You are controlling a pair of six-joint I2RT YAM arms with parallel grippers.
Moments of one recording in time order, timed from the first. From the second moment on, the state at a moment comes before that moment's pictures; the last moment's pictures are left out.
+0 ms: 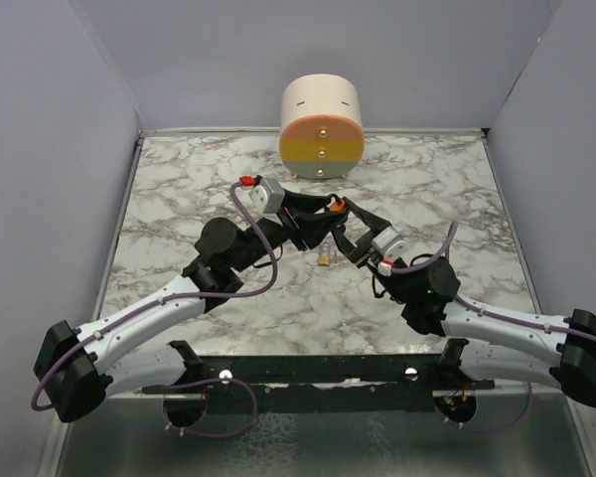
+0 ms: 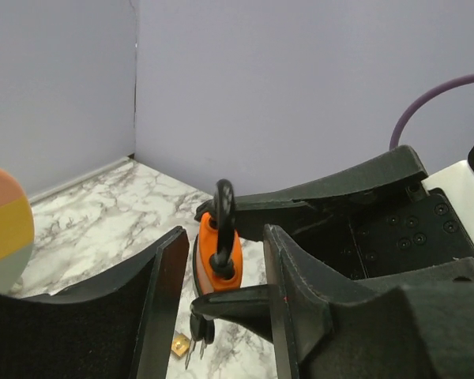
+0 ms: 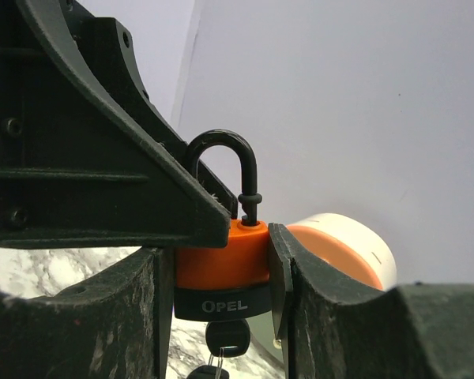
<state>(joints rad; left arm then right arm) -0.85 1.09 0.78 0.65 0.19 -0.29 1.02 1.04 0.54 1.04 0.18 -0.52</state>
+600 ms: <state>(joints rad) -0.85 0.87 0.87 0.45 0.03 -0.17 1.03 1.11 0.48 1.16 0.18 -0.48</state>
